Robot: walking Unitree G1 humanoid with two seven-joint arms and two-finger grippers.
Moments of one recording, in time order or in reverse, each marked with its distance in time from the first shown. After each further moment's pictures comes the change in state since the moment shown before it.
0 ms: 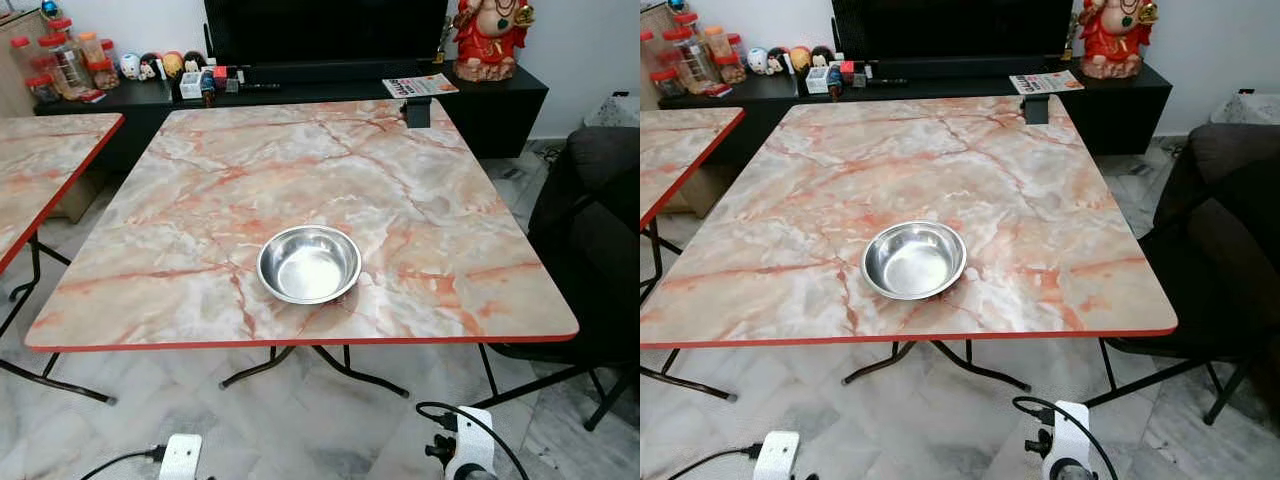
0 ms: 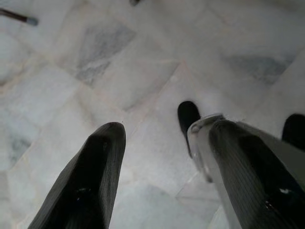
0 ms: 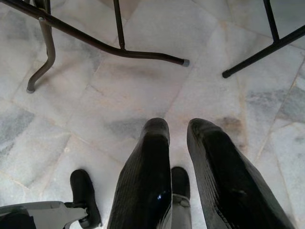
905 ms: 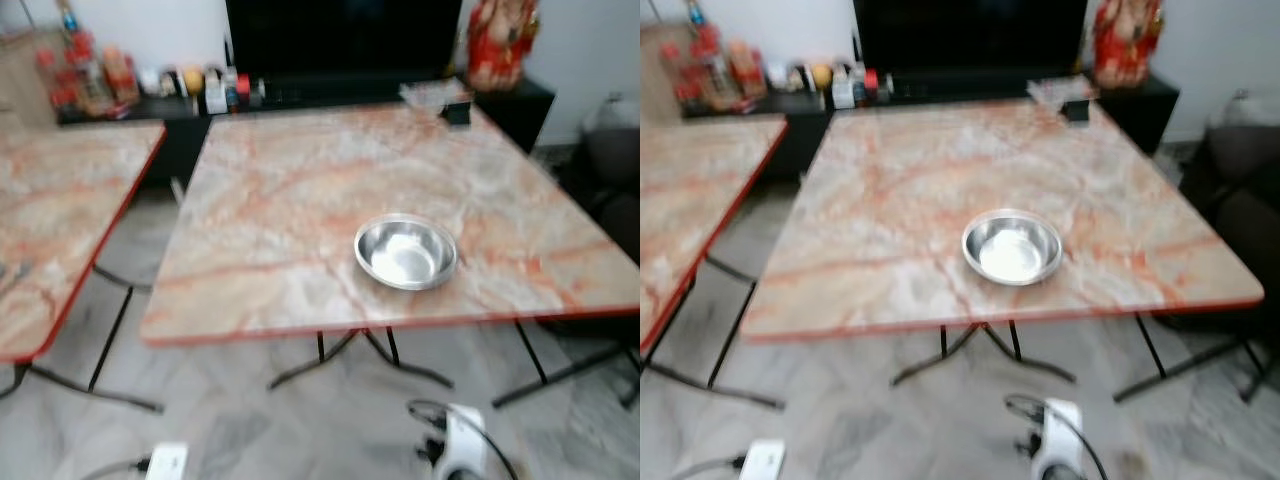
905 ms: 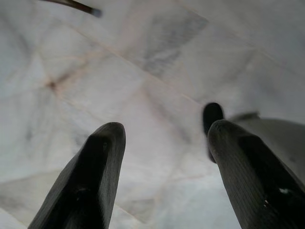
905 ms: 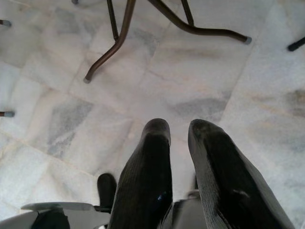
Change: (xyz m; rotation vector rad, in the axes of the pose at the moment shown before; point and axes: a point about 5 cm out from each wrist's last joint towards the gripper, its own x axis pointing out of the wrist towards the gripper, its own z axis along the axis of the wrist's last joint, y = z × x) left arm -0.003 0.017 -0.010 -0.021 0.043 0.061; right arm 0.001 0.015 -0.003 0.015 0.012 0.031
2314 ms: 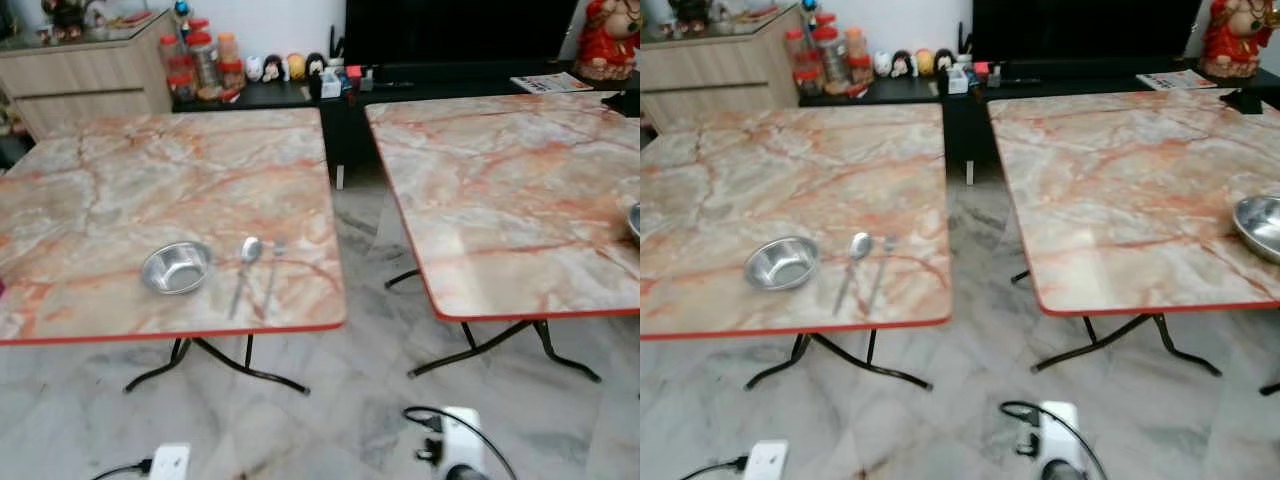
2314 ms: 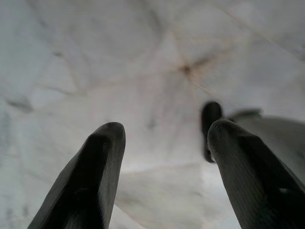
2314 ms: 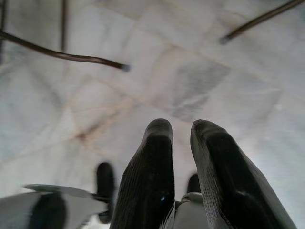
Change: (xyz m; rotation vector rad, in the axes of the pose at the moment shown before) left arm 0.000 -0.003 0.000 -0.038 -0.008 0.018; right arm 0.002 0.011 0.002 -0.083 0.024 0.045
